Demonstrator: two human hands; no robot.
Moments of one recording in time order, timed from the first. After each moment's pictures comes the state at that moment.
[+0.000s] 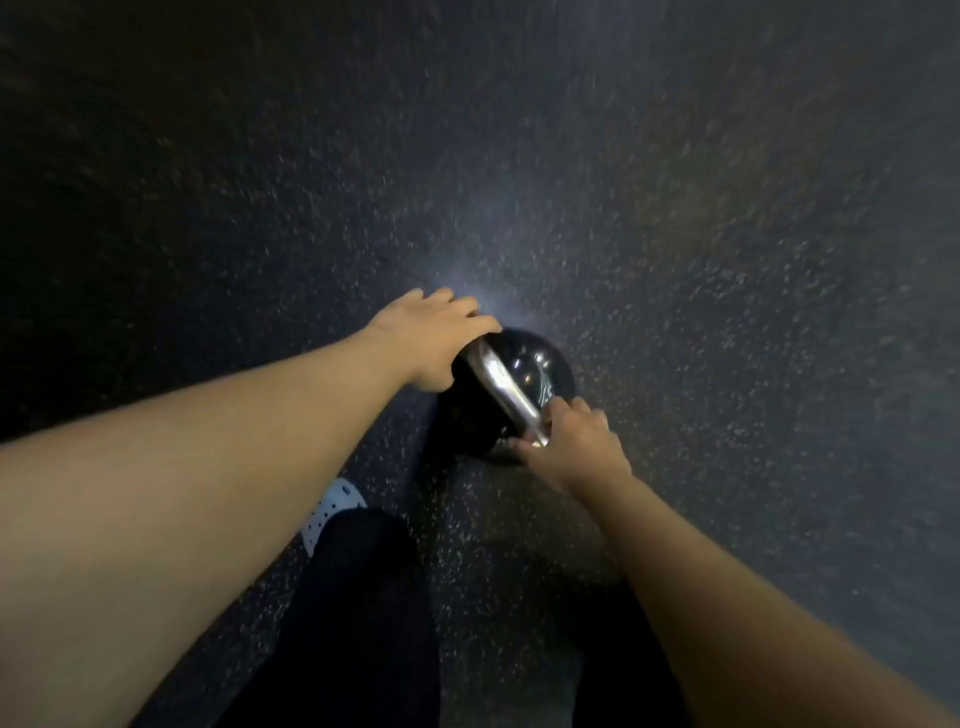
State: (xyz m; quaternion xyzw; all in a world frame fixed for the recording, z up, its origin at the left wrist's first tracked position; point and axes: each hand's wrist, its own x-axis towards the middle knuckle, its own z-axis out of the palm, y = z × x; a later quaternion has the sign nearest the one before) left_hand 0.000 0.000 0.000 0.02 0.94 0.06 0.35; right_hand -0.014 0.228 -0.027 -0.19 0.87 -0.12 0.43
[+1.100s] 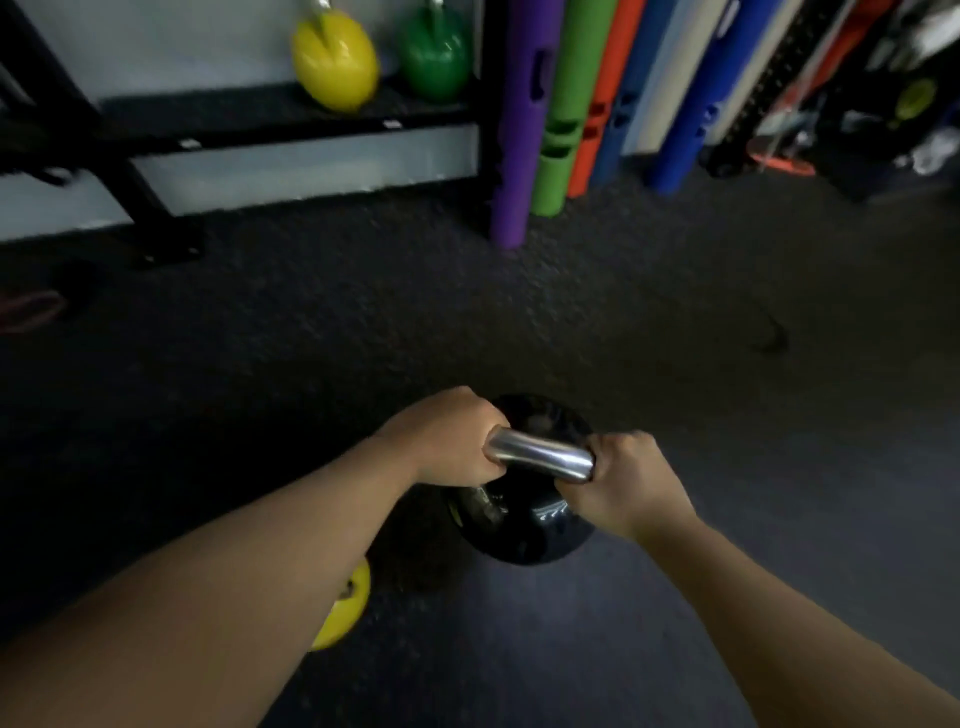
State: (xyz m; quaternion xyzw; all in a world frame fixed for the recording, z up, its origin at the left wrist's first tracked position) left_hand 0.382 -0.406 0.317 -0.44 0.84 0.32 0.00; right_hand 0.165 -0.333 0.295 -0.67 0.69 -0.14 0.24
